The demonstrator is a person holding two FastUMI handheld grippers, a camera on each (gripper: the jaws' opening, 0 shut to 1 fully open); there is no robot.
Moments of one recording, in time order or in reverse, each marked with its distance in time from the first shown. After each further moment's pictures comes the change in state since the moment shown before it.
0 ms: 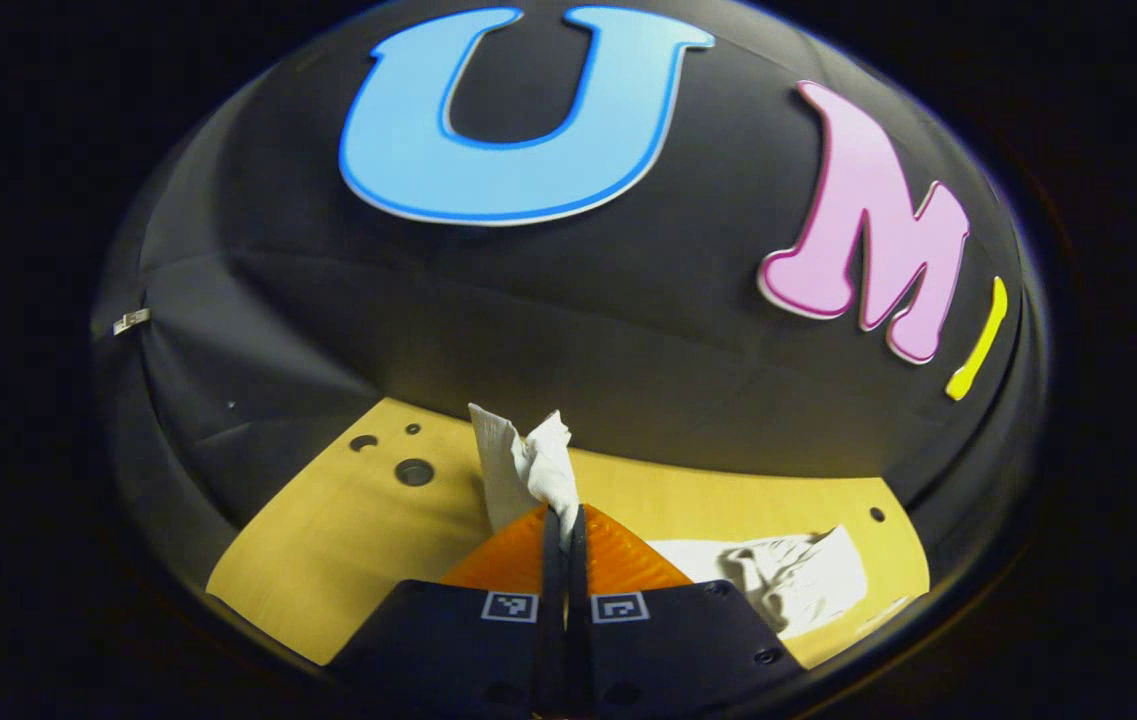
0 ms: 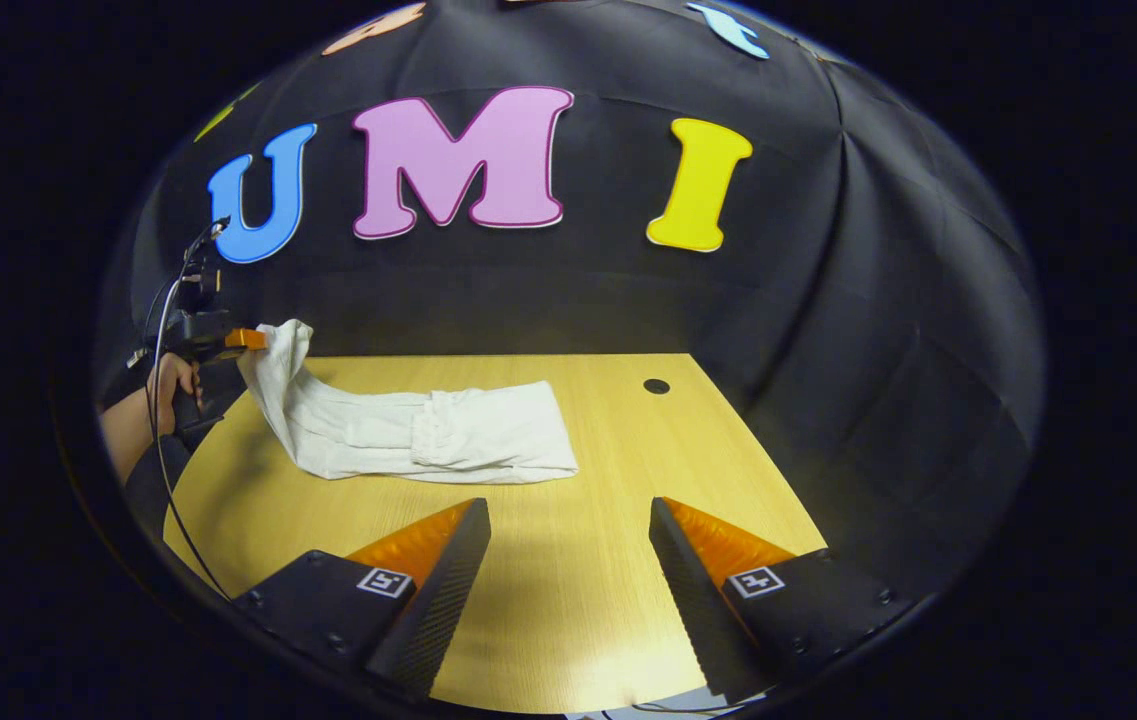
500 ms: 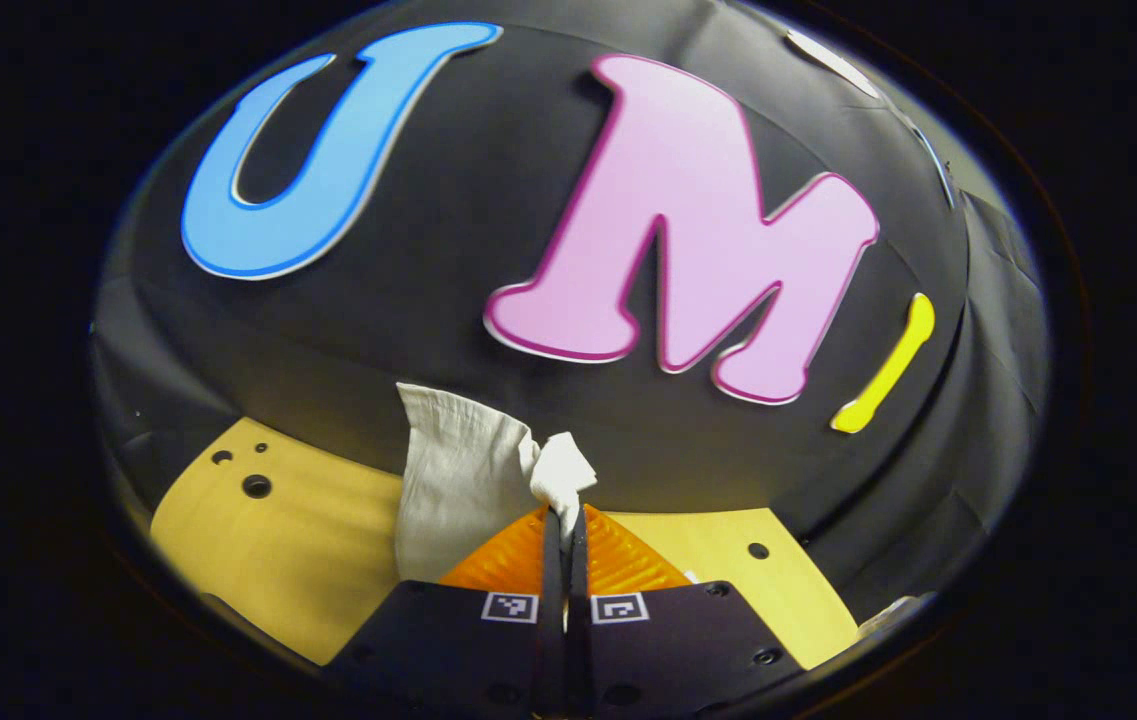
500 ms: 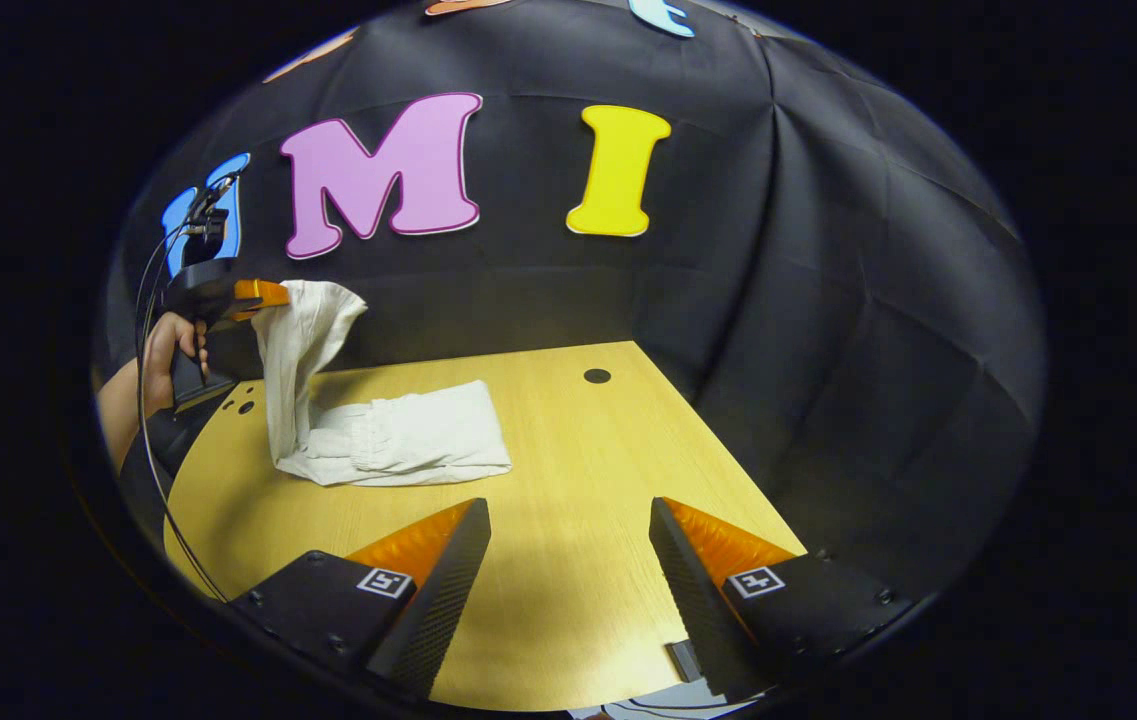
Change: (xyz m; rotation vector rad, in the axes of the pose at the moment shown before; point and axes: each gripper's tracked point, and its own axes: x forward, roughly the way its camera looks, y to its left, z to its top) left arm 0.002 -0.206 0.024 0.008 -0.033 -0.256; right arm 0.000 -0.075 -0.013 0.079 0.006 -0.090
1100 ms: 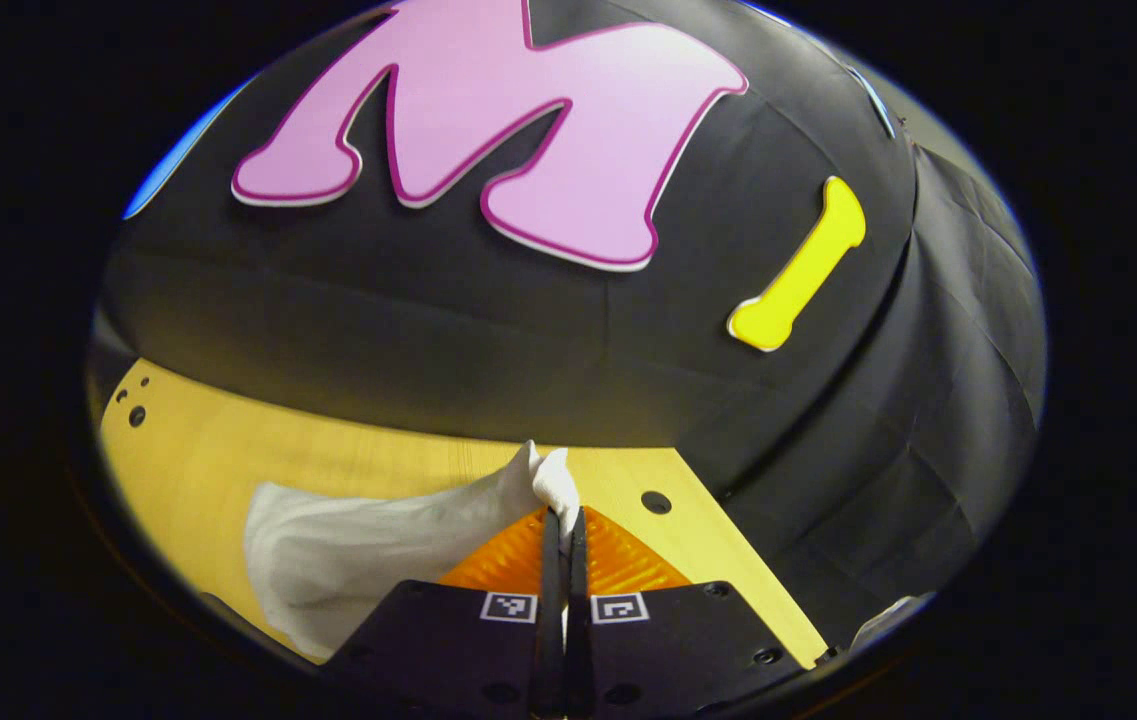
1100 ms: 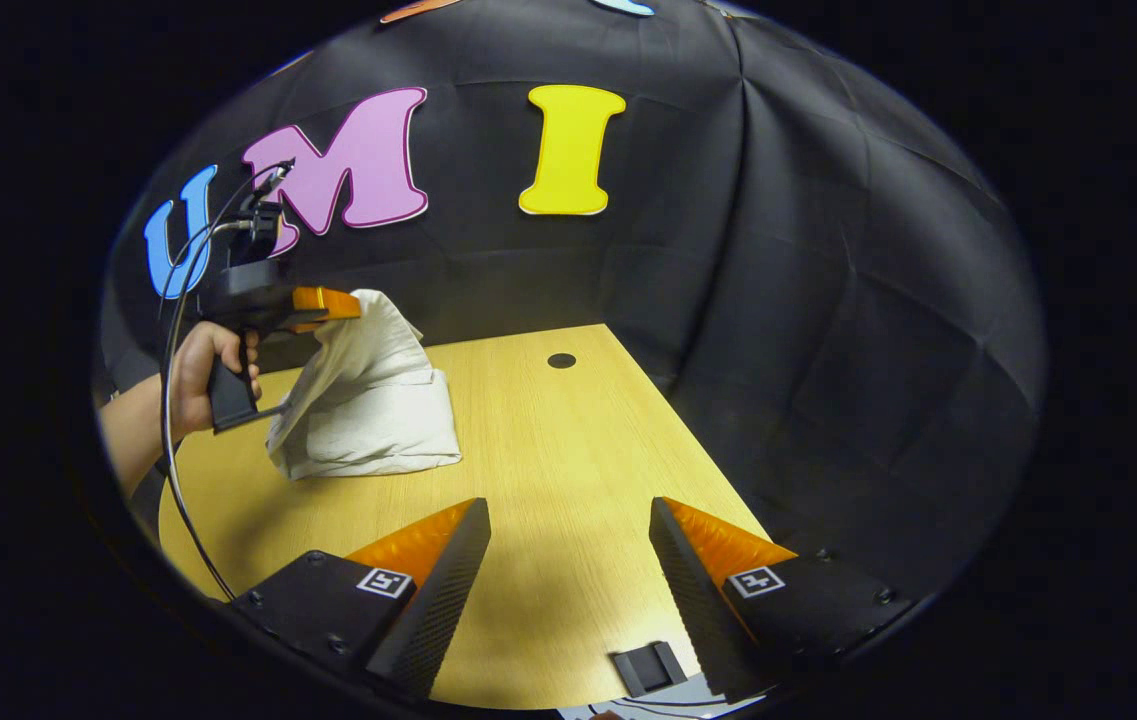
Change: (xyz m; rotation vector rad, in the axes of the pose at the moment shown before) left arm 0.049 -0.154 -0.126 0.006 0.196 -0.150; right arm 0.026 -0.061 -0.014 0.017 0.037 0.003
